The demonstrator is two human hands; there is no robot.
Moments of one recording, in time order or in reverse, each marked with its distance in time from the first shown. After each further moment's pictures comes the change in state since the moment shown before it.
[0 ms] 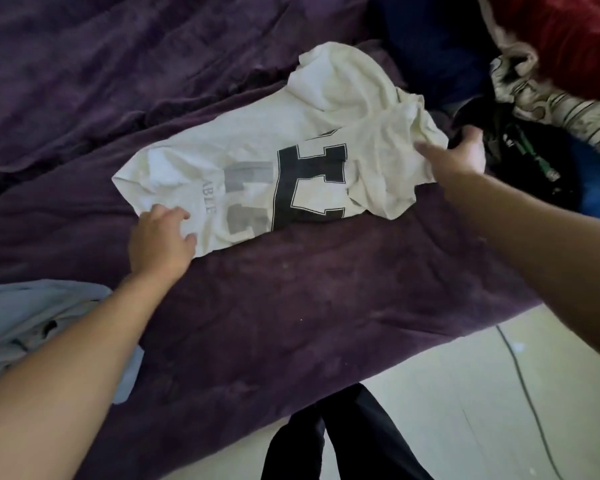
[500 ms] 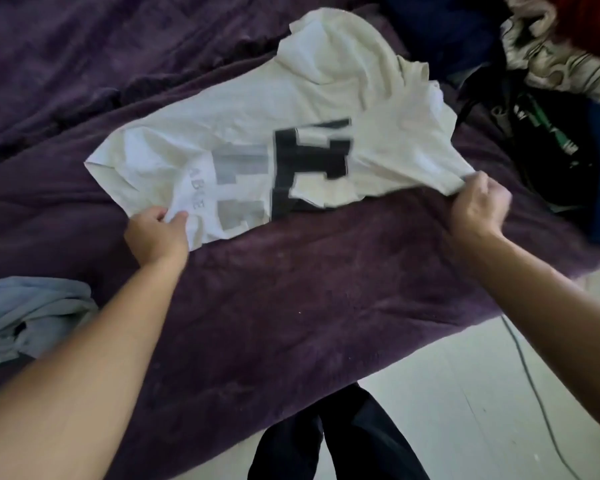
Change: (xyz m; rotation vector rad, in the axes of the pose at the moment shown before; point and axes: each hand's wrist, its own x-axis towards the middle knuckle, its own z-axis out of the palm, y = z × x) left_hand 0.009 0.002 0.055 -0.504 0.213 -0.470; right_hand -0.051 0.081 0.004 0.253 0.259 0.069
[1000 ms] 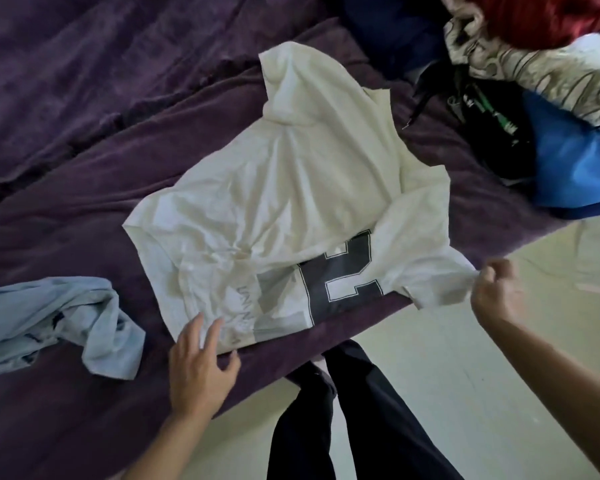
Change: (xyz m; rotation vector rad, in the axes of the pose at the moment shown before) left_hand -0.198 -0.093 -0.065 0.593 -0.304 0.604; right_hand -0.043 0.125 -0.152 -0.540 -0.087 0.039
